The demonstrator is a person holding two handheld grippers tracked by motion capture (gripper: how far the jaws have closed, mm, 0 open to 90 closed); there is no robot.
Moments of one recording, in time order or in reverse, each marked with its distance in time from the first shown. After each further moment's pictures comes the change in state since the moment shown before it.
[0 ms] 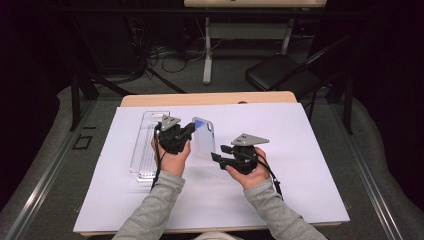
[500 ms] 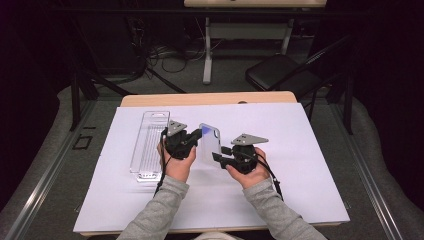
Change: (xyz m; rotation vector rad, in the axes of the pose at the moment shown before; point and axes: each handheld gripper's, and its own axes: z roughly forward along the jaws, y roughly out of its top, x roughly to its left) left arm -0.013 -0.016 0.006 0.032 -0.062 0.001; right arm -0.002 -0.002 0.003 0.027 -0.007 0.023
